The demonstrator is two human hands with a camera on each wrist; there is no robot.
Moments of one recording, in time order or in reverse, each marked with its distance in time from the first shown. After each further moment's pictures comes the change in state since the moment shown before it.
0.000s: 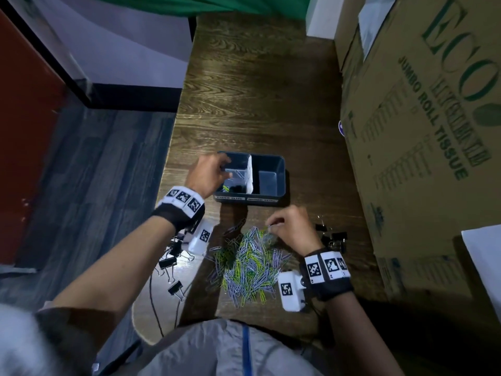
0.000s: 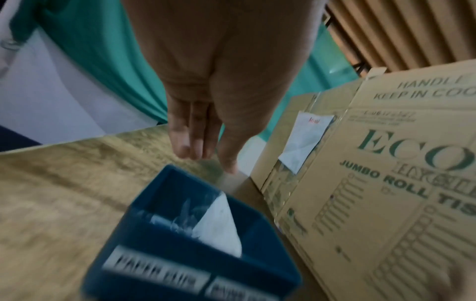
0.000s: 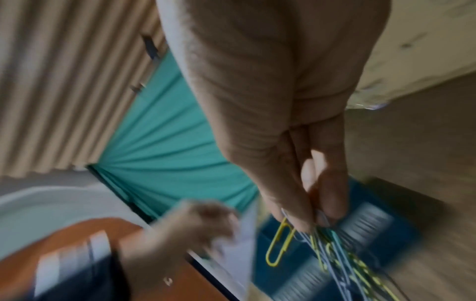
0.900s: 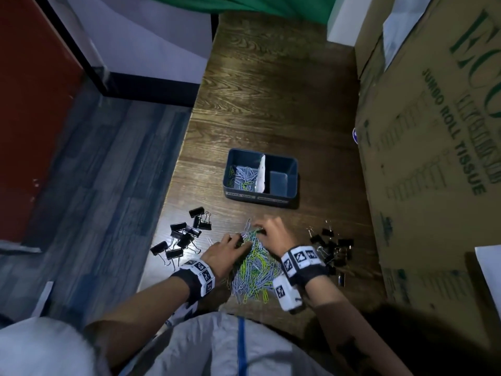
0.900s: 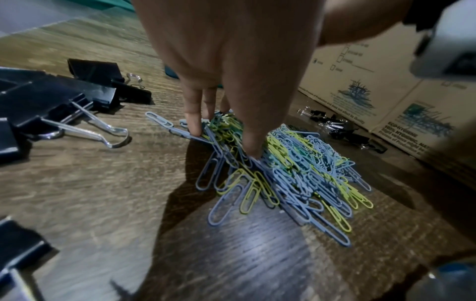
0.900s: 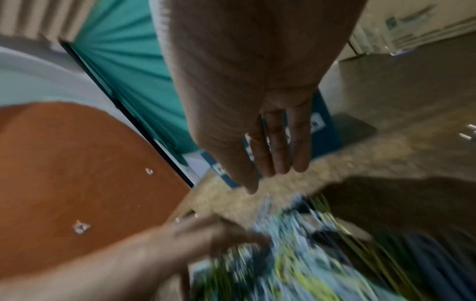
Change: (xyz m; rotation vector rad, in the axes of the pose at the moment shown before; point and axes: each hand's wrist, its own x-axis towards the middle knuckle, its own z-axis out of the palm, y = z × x) left_hand -0.147 -0.042 0.130 0.441 -0.550 0.149; right_hand 0.038 0.019 0.077 -0.263 -0.207 -0.072
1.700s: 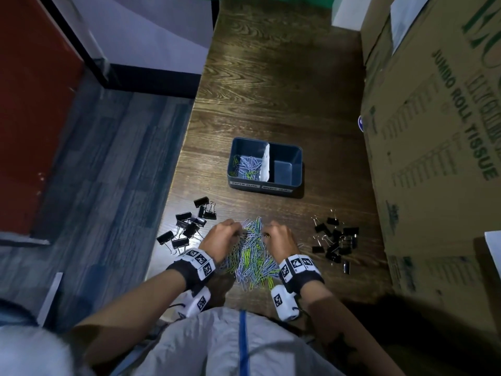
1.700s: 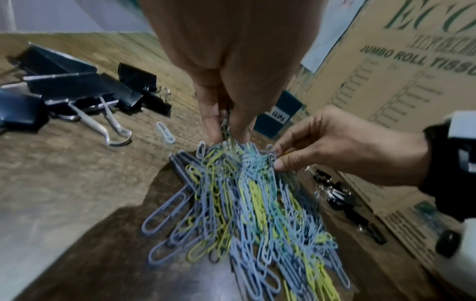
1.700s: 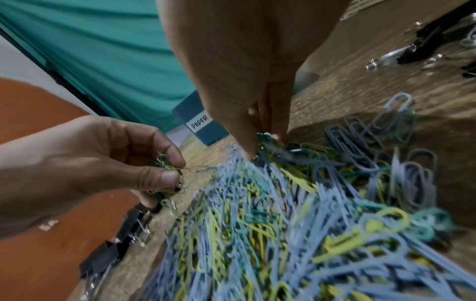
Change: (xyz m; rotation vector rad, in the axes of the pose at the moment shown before) left_hand -0.013 -0.017 -0.011 -0.474 0.292 -0.080; right_hand -0.018 0.016 0.058 -0.012 0.175 0.029
